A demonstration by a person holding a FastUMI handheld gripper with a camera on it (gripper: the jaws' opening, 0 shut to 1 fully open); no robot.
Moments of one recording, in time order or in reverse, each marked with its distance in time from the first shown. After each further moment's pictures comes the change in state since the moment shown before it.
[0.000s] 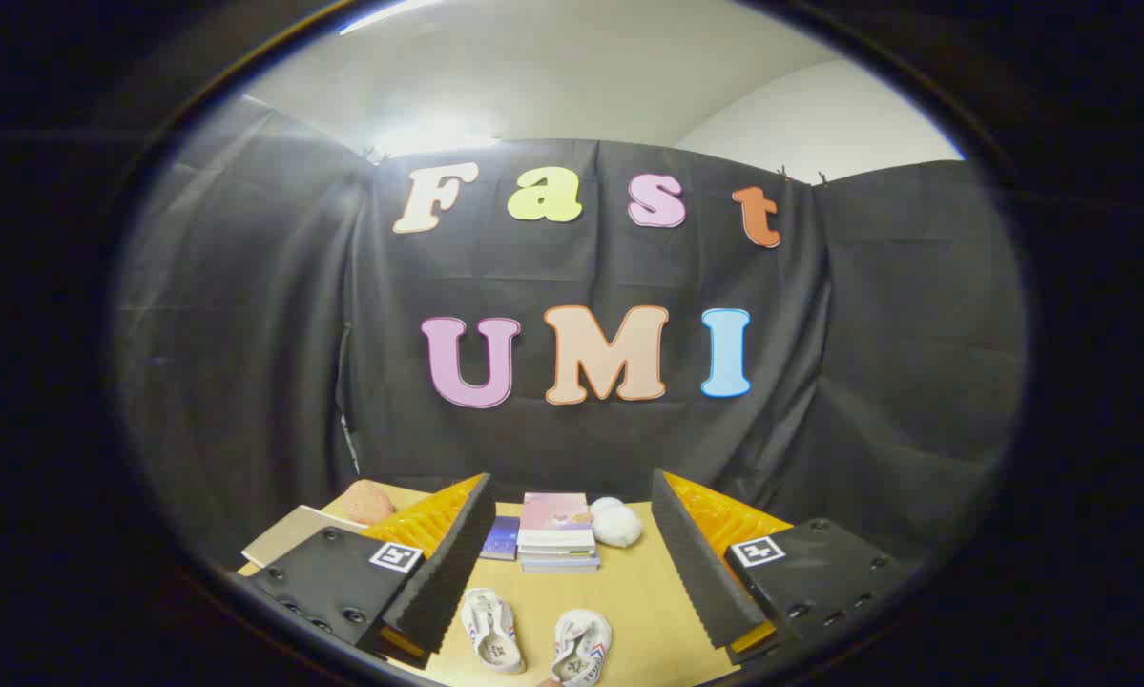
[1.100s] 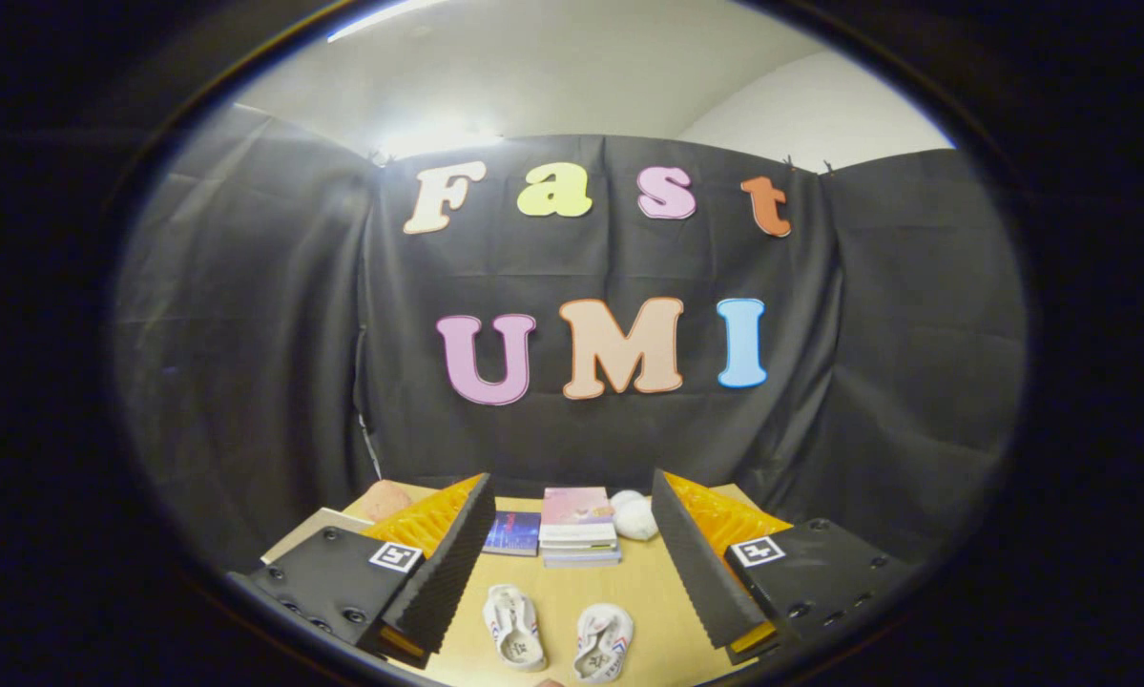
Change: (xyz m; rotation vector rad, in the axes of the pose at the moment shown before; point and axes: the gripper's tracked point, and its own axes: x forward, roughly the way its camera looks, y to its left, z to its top) arm -0.001 0.025 -0.007 0.049 0.019 0.052
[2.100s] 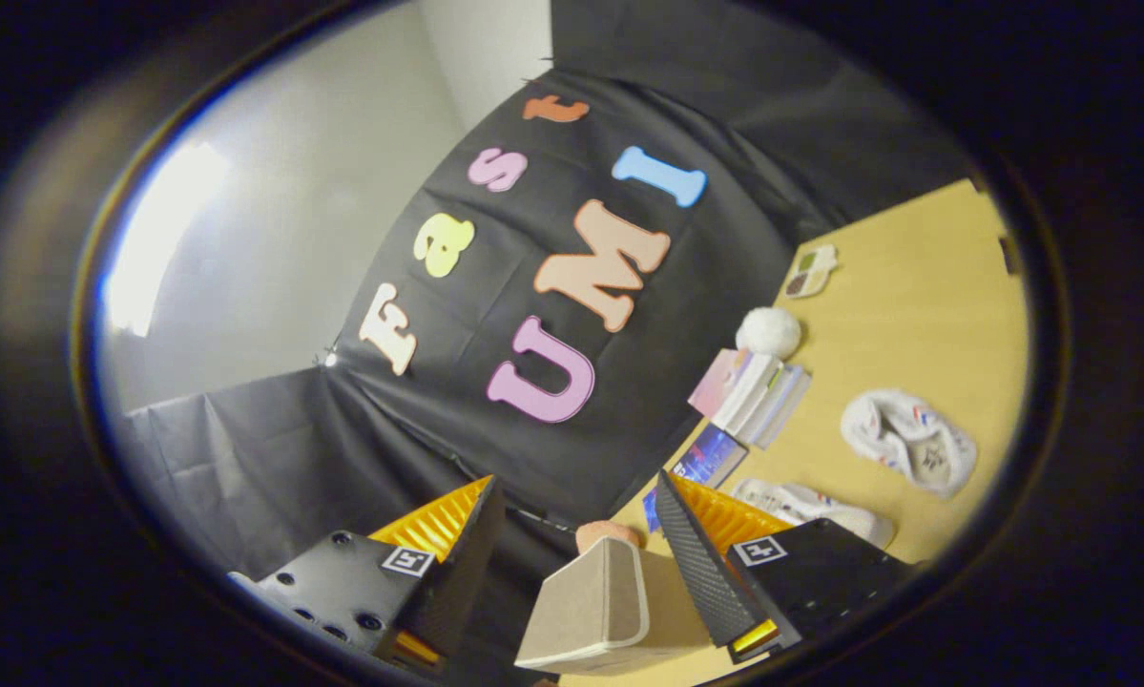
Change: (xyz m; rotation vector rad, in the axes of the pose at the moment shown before) arm -0.012 0.100 -0.185 1.078 -0.026 0.123
